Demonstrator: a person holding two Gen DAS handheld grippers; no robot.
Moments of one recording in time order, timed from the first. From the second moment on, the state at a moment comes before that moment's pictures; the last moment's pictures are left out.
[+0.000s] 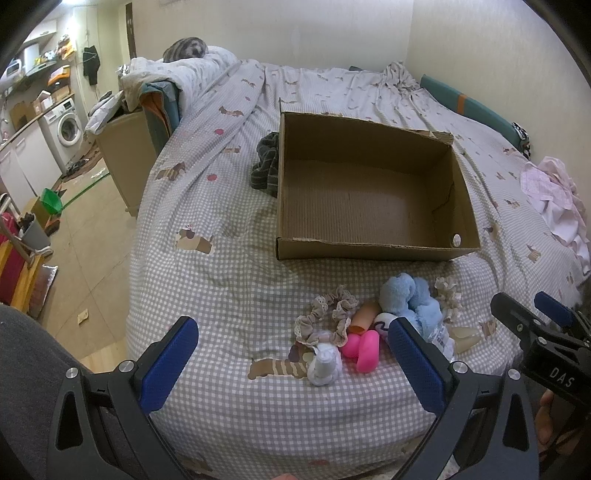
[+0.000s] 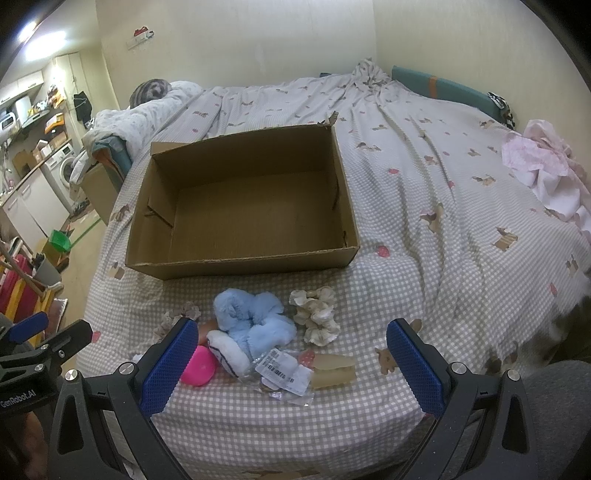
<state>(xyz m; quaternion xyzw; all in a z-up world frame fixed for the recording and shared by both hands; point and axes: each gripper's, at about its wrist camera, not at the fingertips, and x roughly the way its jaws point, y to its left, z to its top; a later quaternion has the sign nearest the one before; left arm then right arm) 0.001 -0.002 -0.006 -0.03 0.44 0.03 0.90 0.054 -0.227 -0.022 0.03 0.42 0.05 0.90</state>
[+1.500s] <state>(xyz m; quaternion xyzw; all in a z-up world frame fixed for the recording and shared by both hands) 0.027 0.054 -0.045 -0.11 0.54 0.12 0.83 0.126 -0.290 -0.076 0.11 0.59 0.04 0.80</state>
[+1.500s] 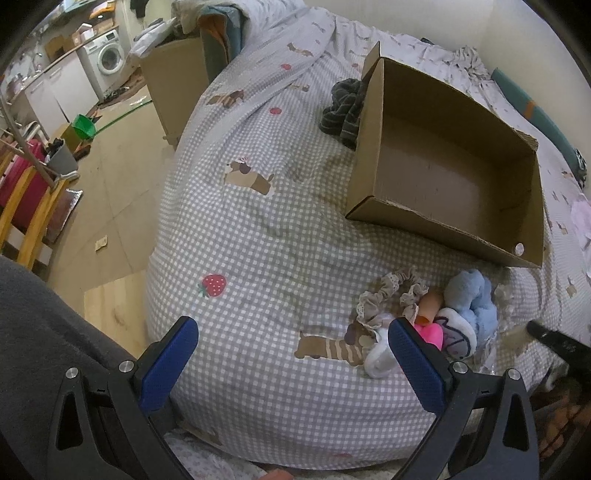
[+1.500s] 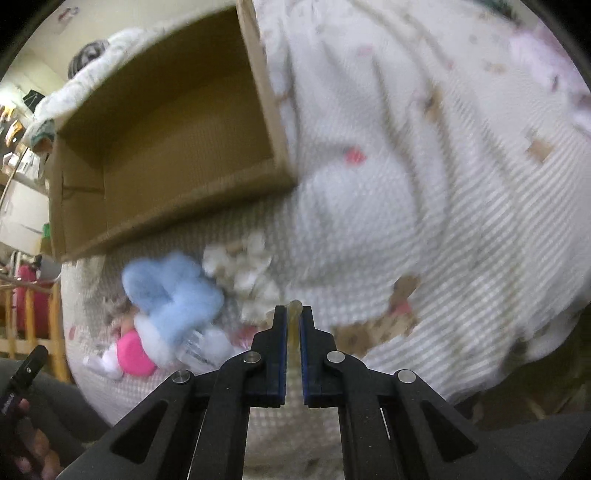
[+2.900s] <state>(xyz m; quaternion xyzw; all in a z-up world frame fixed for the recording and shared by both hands) 0.019 0.039 -0.036 -0.14 0.60 0.03 0.79 0.096 -0.267 -0.023 0.15 0.48 0.18 0.85</state>
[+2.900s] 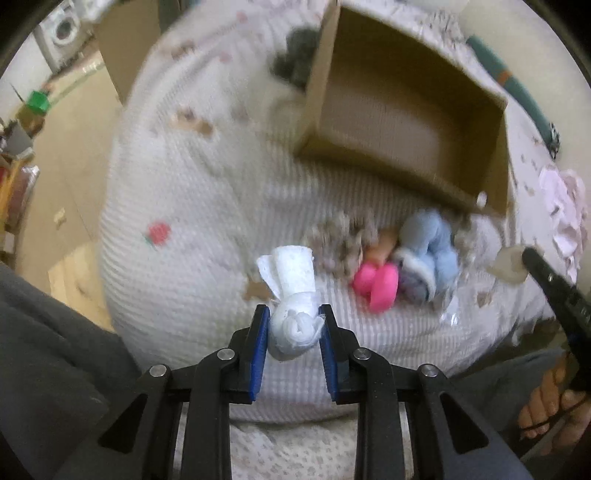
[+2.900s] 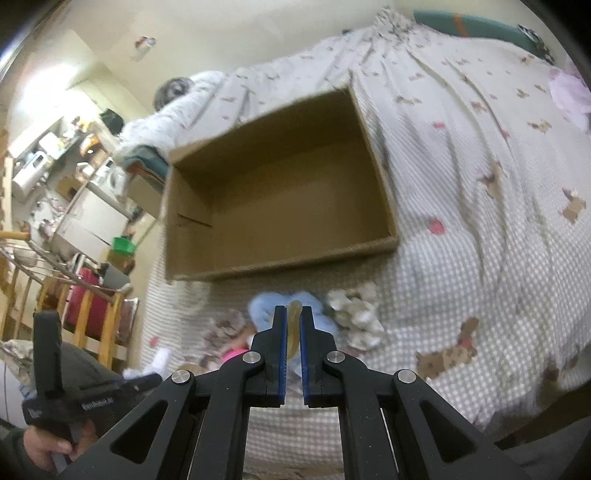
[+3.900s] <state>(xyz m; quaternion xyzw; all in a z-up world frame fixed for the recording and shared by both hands) 0.169 -0.004 0.010 -0.02 0.44 0.00 0.90 0.180 -0.268 -0.006 0.15 0.42 0.15 0.88</state>
